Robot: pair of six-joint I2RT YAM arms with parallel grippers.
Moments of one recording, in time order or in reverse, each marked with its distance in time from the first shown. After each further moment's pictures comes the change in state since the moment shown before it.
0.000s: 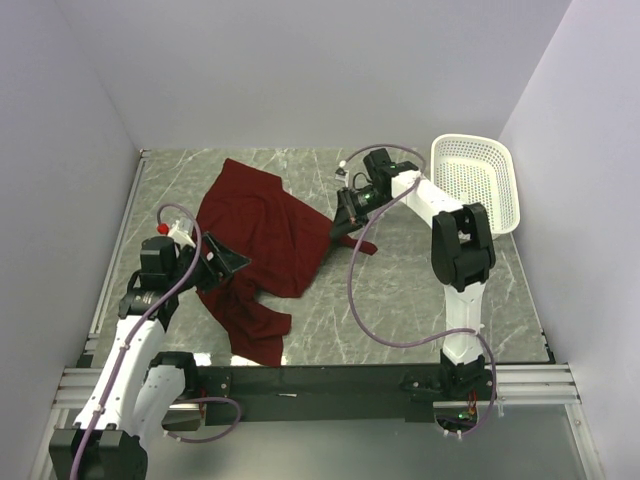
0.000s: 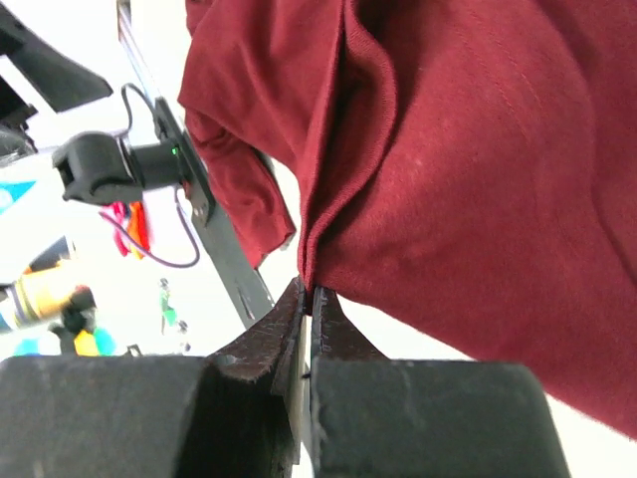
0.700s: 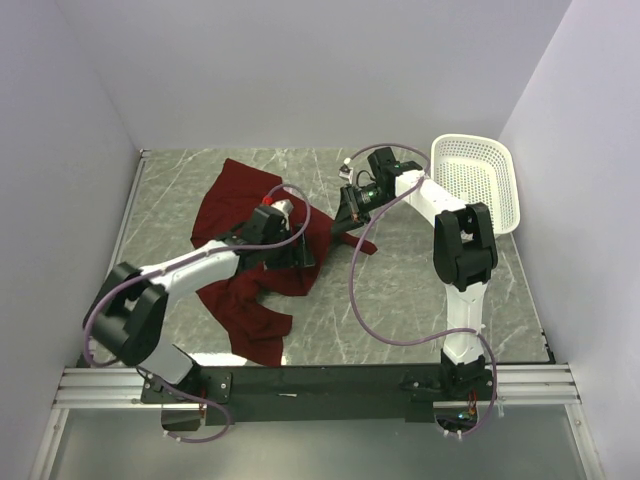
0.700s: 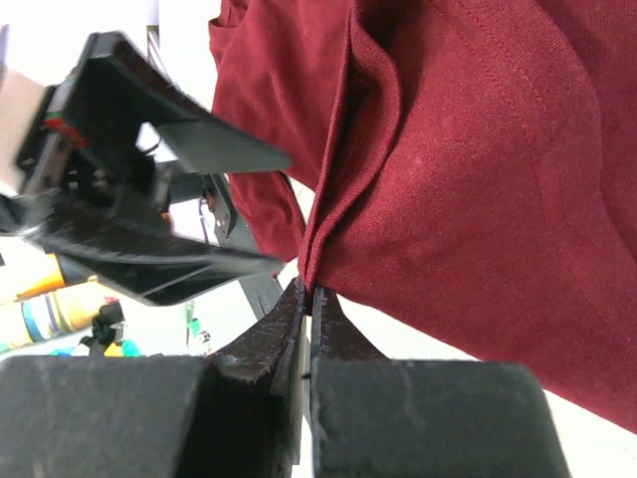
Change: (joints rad) left arm -0.573 0.738 0.351 0.167 -0.358 0.097; right arm -0.033 -0.013 -0.022 0.045 -0.037 0.071
